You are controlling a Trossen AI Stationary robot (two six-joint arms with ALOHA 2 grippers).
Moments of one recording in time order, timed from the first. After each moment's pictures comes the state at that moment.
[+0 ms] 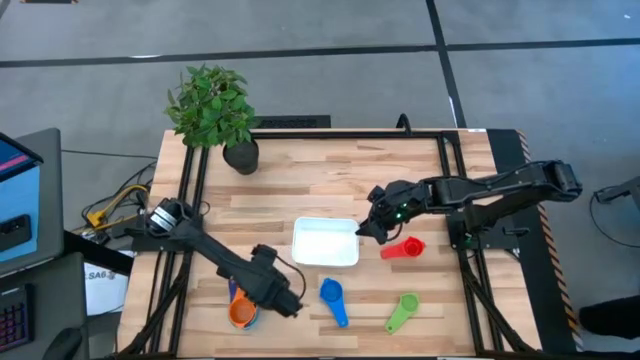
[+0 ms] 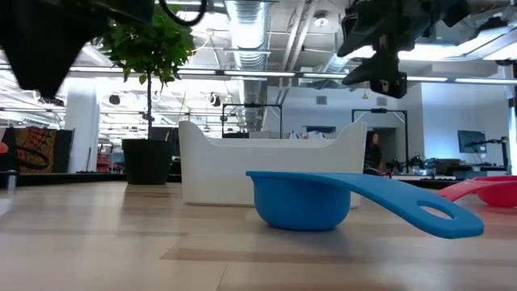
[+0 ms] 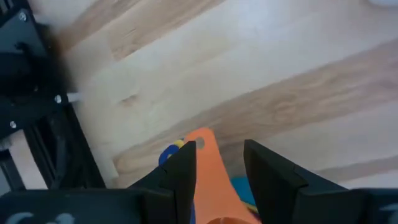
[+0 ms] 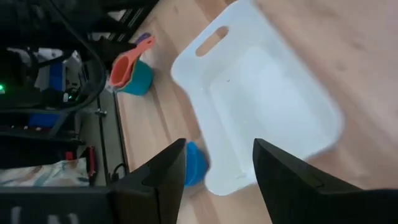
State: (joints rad) left arm -0.56 1.98 1.65 -1.57 -0.14 -1.77; right arm 0.05 1.21 0.77 -0.17 -0.16 0.82
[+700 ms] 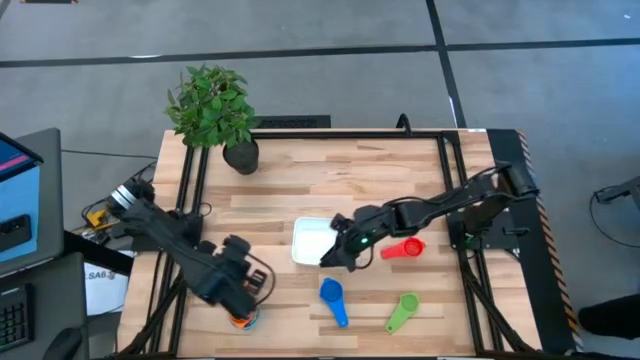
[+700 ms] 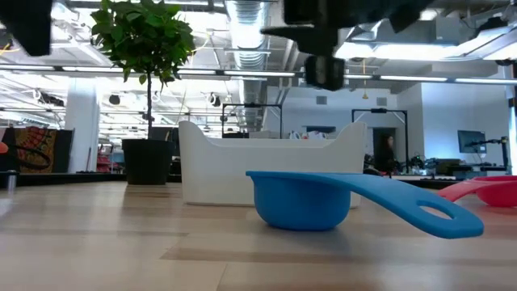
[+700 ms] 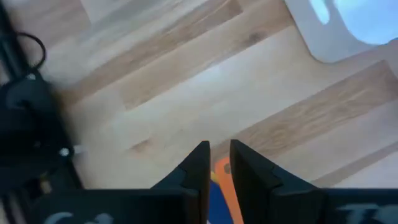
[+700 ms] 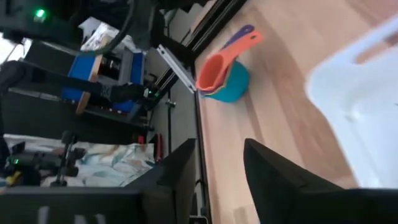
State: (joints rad) left arm -0.72 1.63 1.37 -1.46 -0.41 -1.86; right arm 0.18 1.63 0.97 0.30 -0.26 0.94
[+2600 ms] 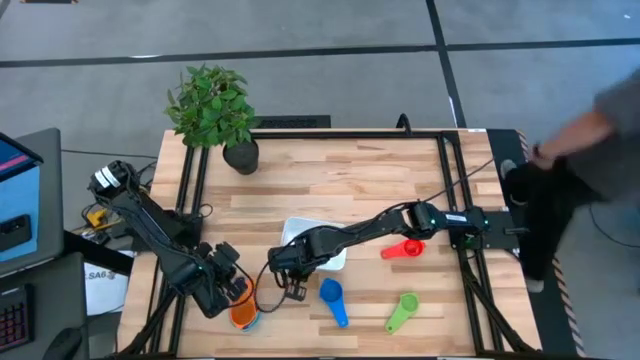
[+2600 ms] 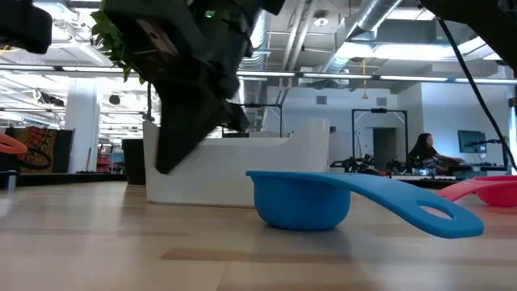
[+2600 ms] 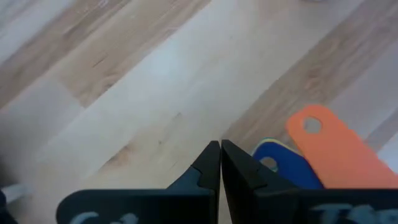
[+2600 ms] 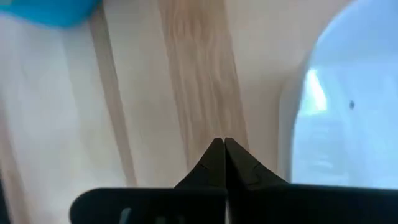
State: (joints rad) left arm -0.86 1.39 0.82 -0.85 -0.43 -1.70; right arm 0.23 2.47 2.22 -0.91 -0.10 0.45
